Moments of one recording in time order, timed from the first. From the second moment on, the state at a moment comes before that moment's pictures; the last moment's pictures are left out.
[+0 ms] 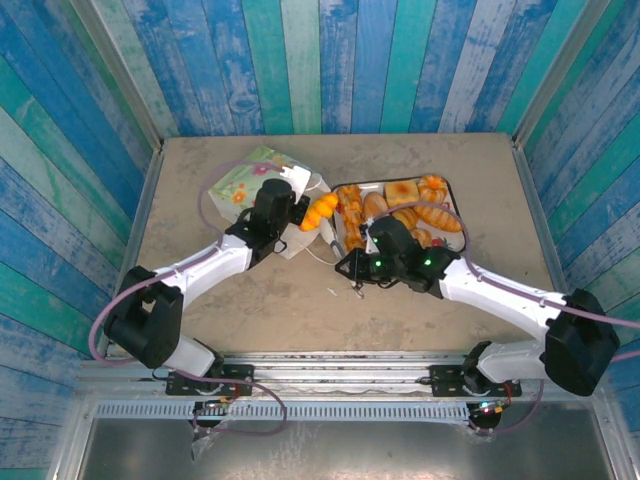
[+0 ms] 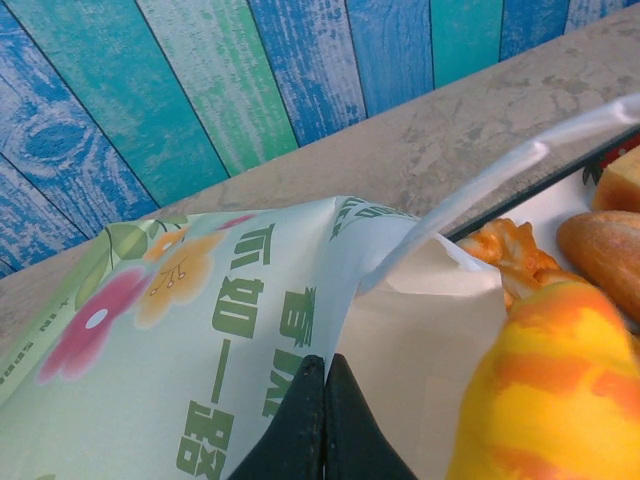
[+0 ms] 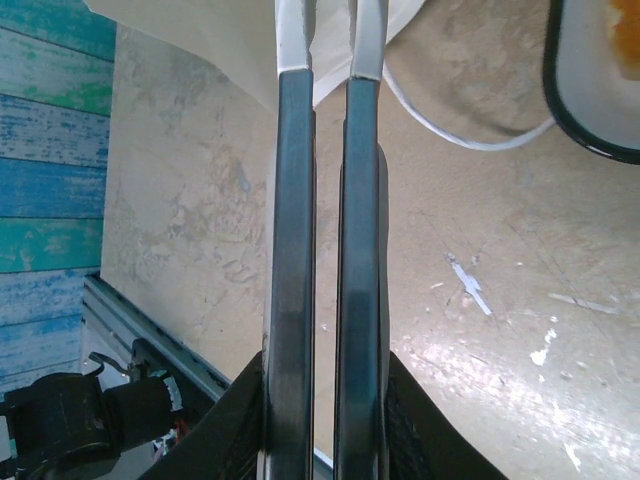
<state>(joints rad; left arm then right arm) -0.56 1.47 0.91 0.17 -0.29 0.13 0.82 1.28 0.83 -0.30 -0.24 0.89</state>
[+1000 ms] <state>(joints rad) -0.56 1.49 0.92 0.14 -0.33 0.09 0.37 0.79 0.74 -0.73 -0.17 0.80</state>
